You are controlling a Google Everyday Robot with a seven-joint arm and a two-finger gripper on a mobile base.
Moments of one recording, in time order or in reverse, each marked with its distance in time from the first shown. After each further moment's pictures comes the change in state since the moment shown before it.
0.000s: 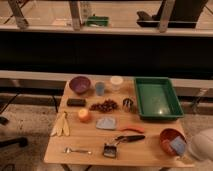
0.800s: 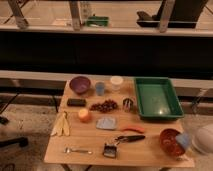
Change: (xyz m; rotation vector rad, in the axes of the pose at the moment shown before) arm 0.005 -0.038 0.013 0.049 0.023 0.069
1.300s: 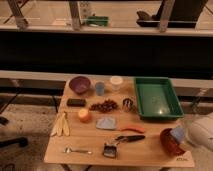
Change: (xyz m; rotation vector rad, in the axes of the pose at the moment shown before) arm -0.034 -0.009 -0.001 0.022 -0.022 -0.039
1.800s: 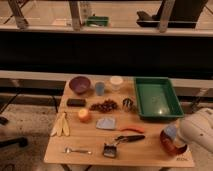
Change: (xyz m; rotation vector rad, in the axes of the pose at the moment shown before) arm -0.033 0.012 0.000 -0.010 -0.013 -0.068
